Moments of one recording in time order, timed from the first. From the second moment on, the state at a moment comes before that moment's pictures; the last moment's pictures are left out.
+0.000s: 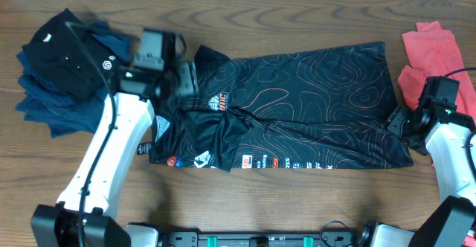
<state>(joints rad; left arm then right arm) -0.18 1.52 1.30 -0.78 -0.02 -0.33 -0.33 1.44 0.89 -0.72 0.09 0.33</state>
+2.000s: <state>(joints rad) -0.17 2.33 1.78 -0.59 0.18 -0.22 -0.33 1.44 0.89 -0.72 0.08 0.33</state>
